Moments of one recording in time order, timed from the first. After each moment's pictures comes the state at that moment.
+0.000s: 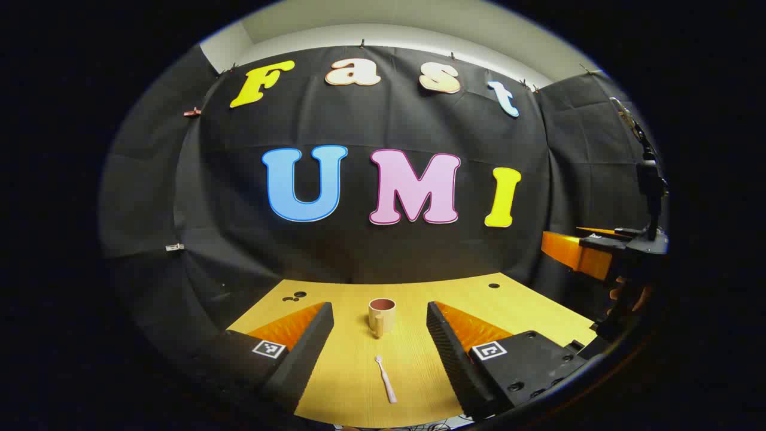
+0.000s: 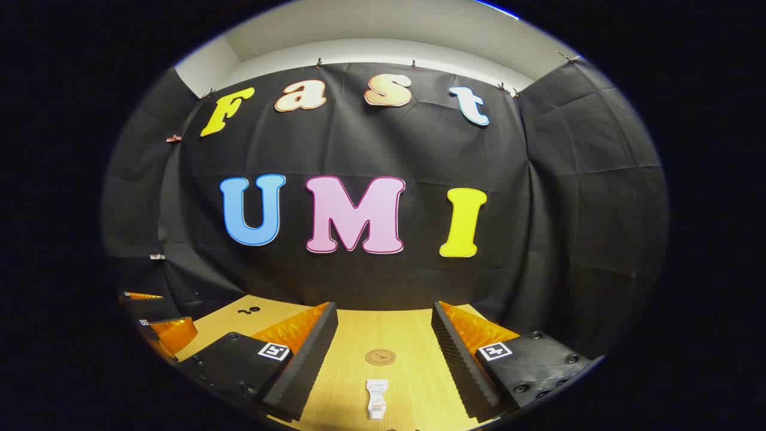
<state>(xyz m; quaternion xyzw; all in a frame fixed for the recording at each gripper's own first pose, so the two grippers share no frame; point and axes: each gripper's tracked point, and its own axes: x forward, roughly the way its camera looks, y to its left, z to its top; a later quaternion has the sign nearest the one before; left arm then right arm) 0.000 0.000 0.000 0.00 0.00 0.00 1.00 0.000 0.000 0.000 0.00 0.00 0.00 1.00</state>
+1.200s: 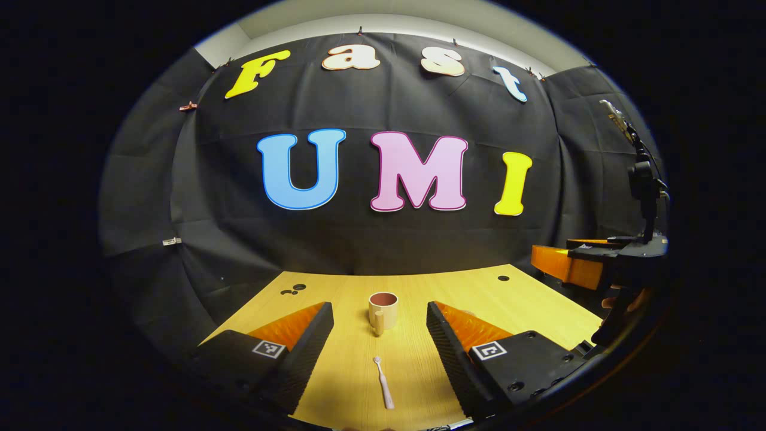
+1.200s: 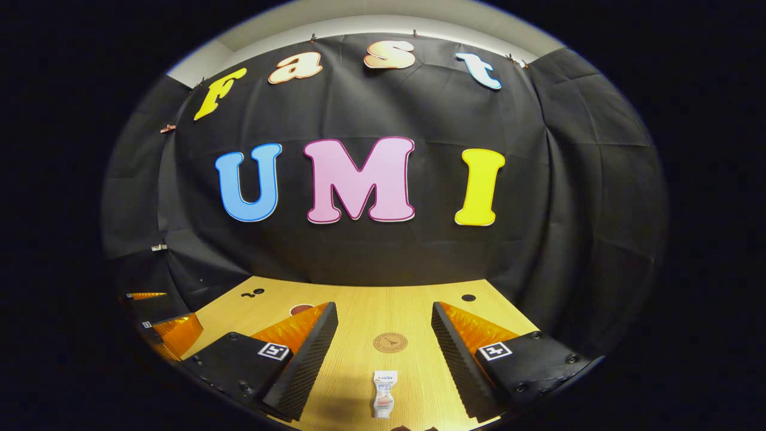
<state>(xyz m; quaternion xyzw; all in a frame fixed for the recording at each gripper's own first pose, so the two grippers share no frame) 0.043 -0.004 -0.021 0.00 0.03 0.03 1.00 0.061 0.009 -0.063 0.01 0.09 0.03 1.00</state>
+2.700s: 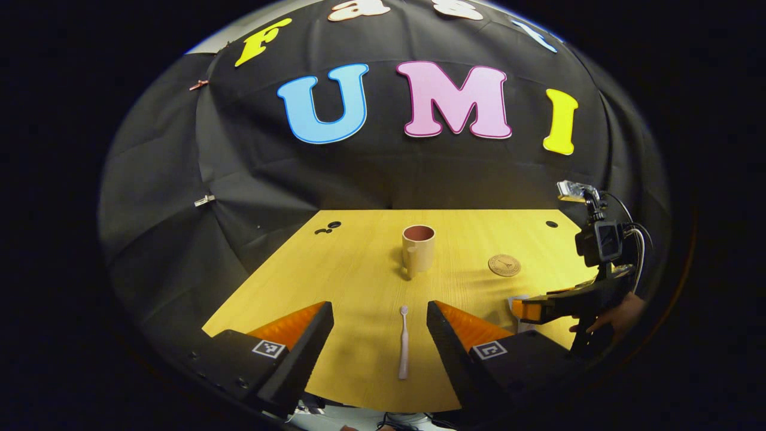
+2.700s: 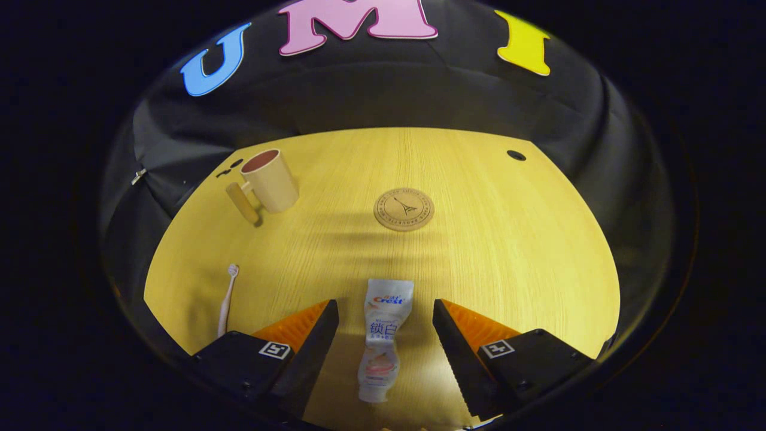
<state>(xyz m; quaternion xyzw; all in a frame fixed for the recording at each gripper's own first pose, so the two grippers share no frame) 0.051 0.003 -0.108 0.01 0.20 0.15 0.97 0.098 0.017 -0.337 0.00 0.45 0.07 0.89</state>
